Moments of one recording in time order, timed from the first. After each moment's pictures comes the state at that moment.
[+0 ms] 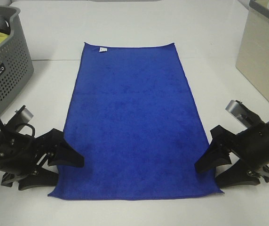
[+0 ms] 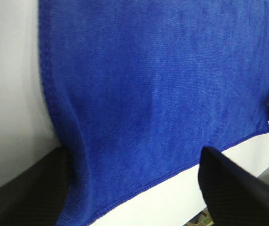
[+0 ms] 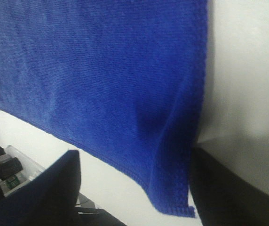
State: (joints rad) left arm -0.17 1.89 -0.57 -1.60 0.63 1.11; right arm -0.03 1.90 -0.66 1.03 0.76 -0.74
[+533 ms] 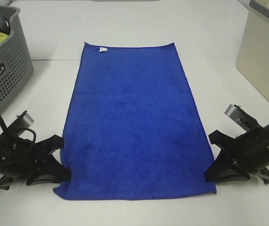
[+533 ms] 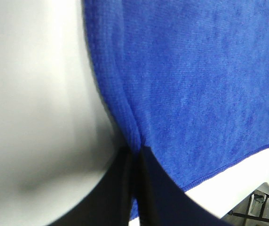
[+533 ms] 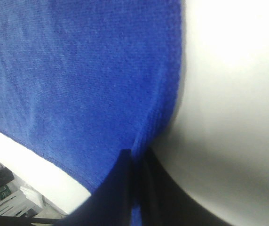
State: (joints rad) left arm -0.17 1.93 -0.58 -1.58 0.59 1.11; right arm -0.03 1.94 -0.66 1.08 0.71 -0.80
